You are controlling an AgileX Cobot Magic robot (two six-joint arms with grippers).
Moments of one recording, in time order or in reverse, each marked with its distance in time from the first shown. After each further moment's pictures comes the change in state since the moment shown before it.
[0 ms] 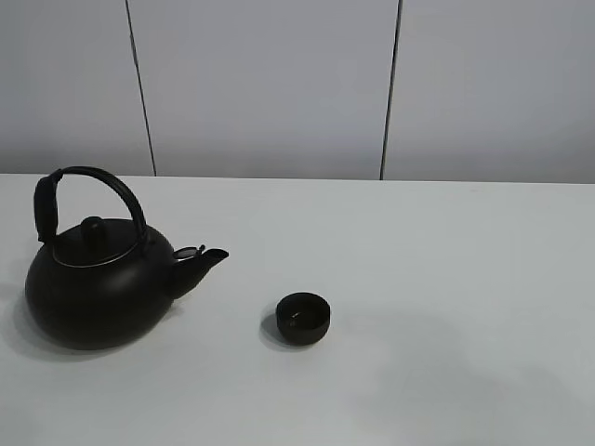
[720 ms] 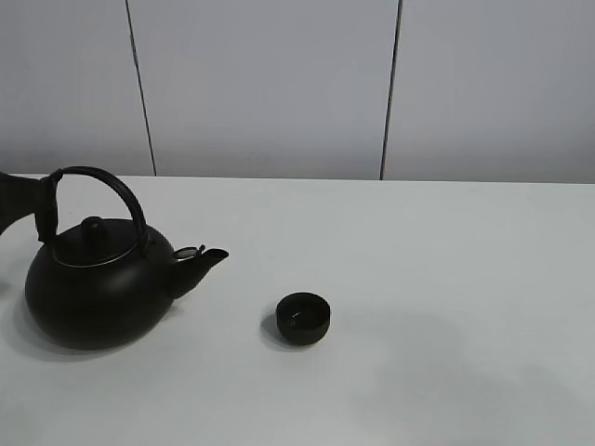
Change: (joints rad) left arm 0.034 0.410 0.160 0.496 -0.632 -0.512; right arm 0.000 0.000 0.000 0.002 -0.001 0.000
